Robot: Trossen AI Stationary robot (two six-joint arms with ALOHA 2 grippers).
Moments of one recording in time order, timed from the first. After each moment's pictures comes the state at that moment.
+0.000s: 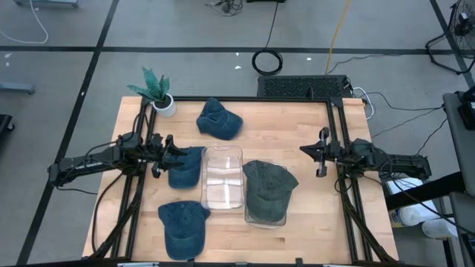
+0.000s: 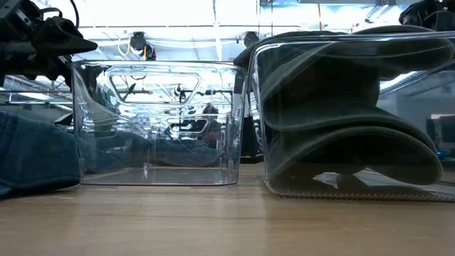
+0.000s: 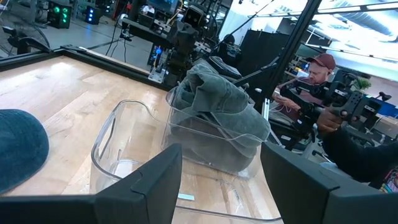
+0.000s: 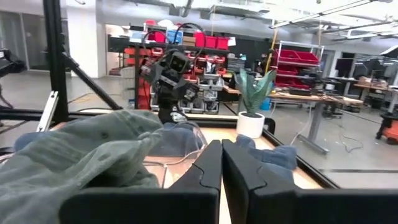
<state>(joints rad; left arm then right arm) 0.26 0.10 0.03 0.06 0.42 -0.37 -0.06 0.01 0.04 0.08 0.08 -0.09</state>
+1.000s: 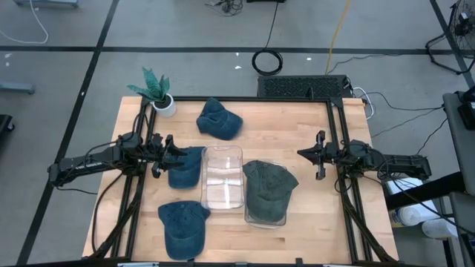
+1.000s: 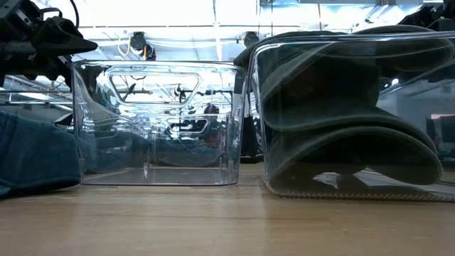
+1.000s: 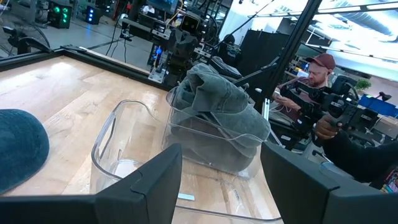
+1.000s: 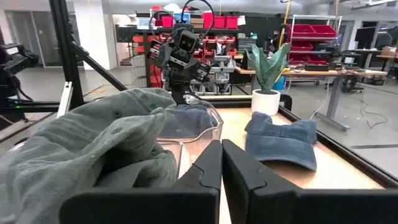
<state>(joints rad) 0.26 0.10 0.03 0.06 0.42 -0.37 -0.06 0.01 0.02 0.02 0.04 0.00</state>
